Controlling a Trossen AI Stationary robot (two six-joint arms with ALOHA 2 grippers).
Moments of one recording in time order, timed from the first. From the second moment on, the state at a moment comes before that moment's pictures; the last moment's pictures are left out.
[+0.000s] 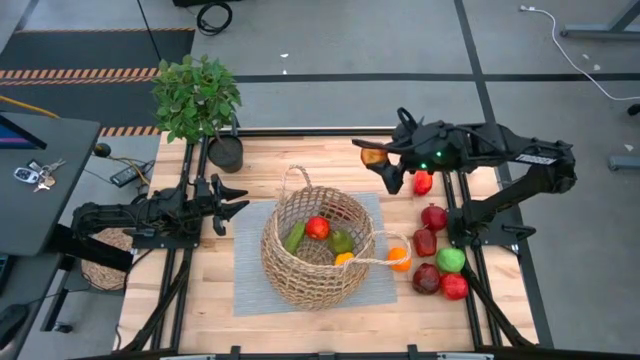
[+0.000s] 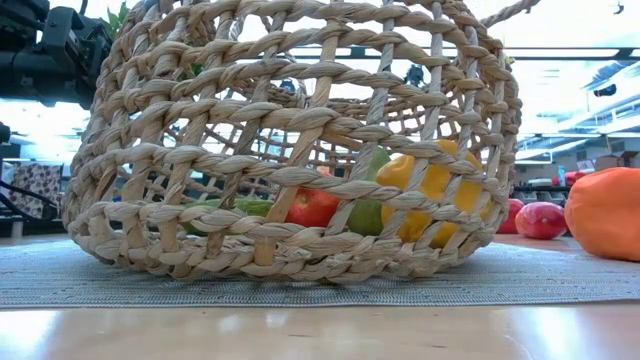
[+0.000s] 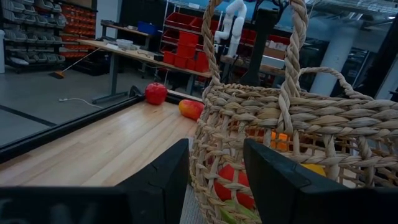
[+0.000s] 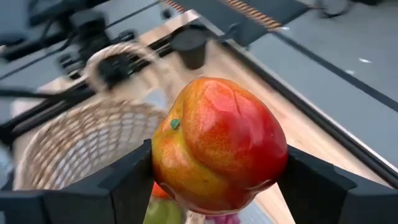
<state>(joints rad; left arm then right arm) 0.01 0.01 0.02 0.03 -0.25 -0.22 0.04 1.25 1.60 -1.00 0.37 0.49</state>
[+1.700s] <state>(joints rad) 0.01 0.01 0.02 0.03 -0.25 -0.22 0.30 1.67 1.83 -0.96 0.59 -0.64</state>
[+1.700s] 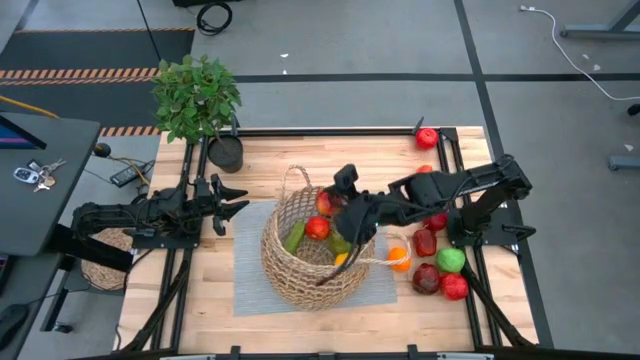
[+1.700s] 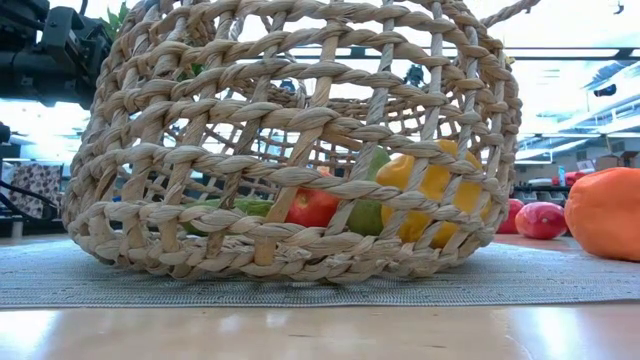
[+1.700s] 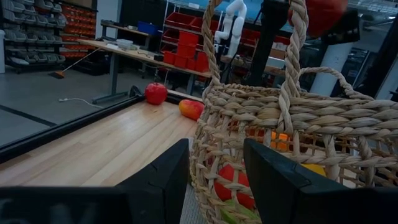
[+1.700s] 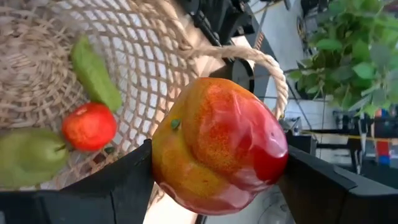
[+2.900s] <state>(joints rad) 0.01 0.02 0.02 0.03 -0.25 -0.22 0.21 2.07 1.71 -0.66 0.03 -0.43</state>
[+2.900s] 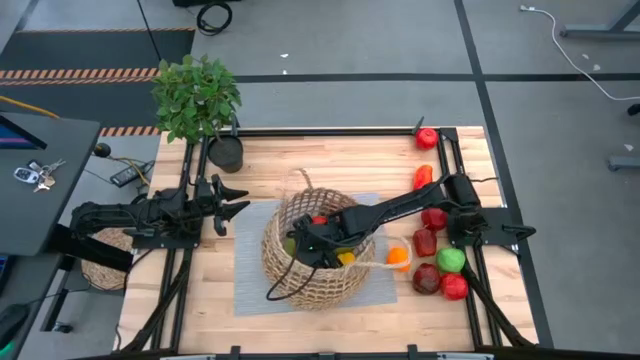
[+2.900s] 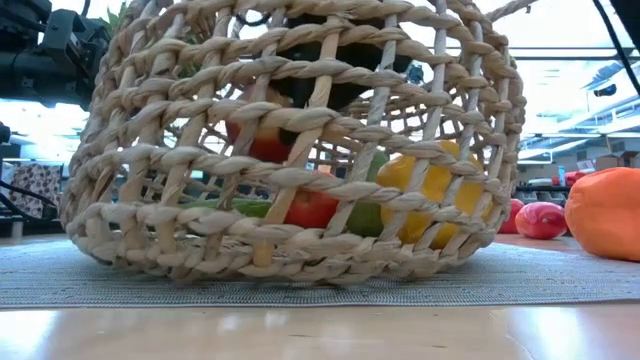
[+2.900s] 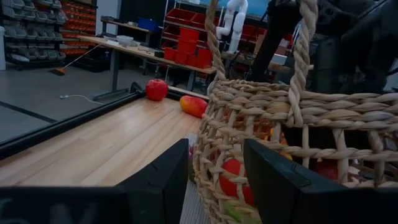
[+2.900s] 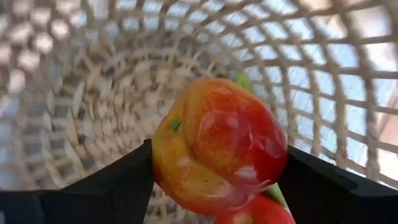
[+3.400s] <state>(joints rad) 0.01 0.03 0.02 0.03 -0.25 -0.22 0.21 2.07 1.73 -0.71 0.04 -0.31</state>
